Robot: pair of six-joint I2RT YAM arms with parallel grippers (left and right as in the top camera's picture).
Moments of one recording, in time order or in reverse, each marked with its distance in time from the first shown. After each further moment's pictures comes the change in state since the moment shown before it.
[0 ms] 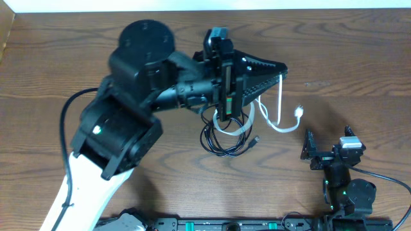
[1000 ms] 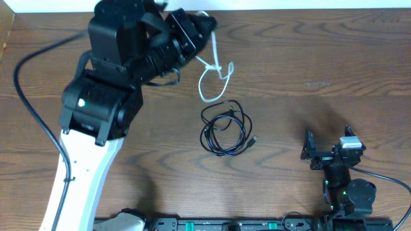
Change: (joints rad) left arm 0.272 0.076 0.001 -0.162 -0.414 0.991; right arm 0.000 0.000 0.000 0.000 0.000 0.000
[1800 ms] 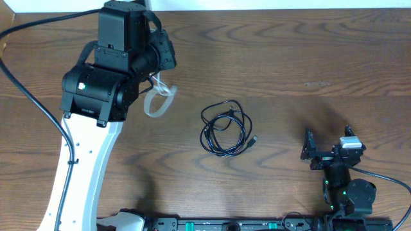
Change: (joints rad) left arm 0.061 0.039 0.000 -0.311 -0.354 0.540; right arm 0.000 0.000 0.000 0.000 0.000 0.000
